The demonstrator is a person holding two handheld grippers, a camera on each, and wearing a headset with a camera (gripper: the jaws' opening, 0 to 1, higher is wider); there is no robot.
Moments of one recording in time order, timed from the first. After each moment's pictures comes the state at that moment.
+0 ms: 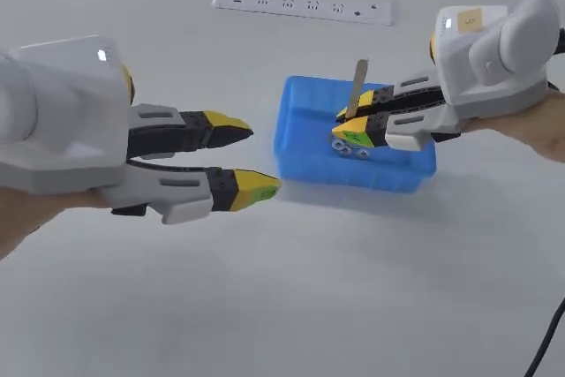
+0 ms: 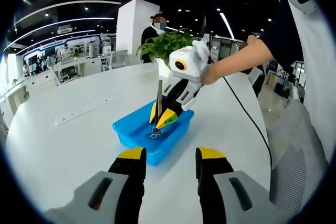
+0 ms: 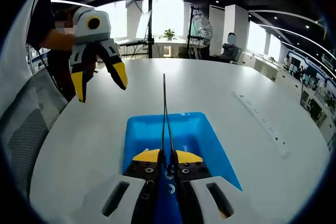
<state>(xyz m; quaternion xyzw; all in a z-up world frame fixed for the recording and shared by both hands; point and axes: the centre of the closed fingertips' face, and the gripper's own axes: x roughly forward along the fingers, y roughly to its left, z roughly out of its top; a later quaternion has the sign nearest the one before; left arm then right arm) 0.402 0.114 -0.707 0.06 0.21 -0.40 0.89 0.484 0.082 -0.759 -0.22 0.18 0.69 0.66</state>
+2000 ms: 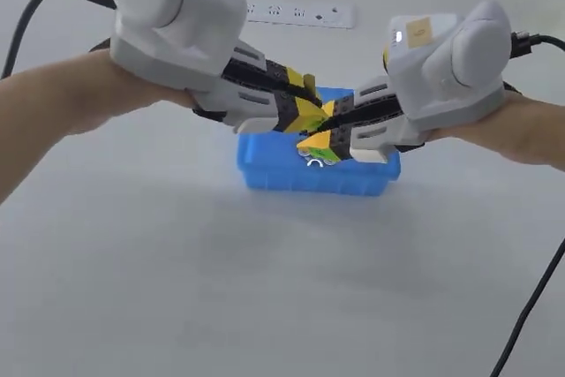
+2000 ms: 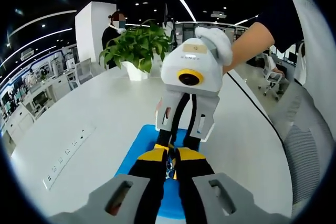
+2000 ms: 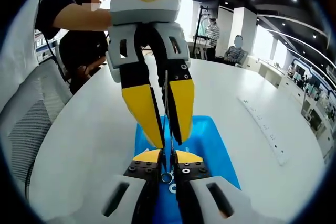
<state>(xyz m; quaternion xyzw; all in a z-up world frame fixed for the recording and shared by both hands) 0.473 0.039 -0.698 0.17 0.20 -0.53 0.81 0.470 0.080 -0.752 -0.26 0.17 0.70 0.64</state>
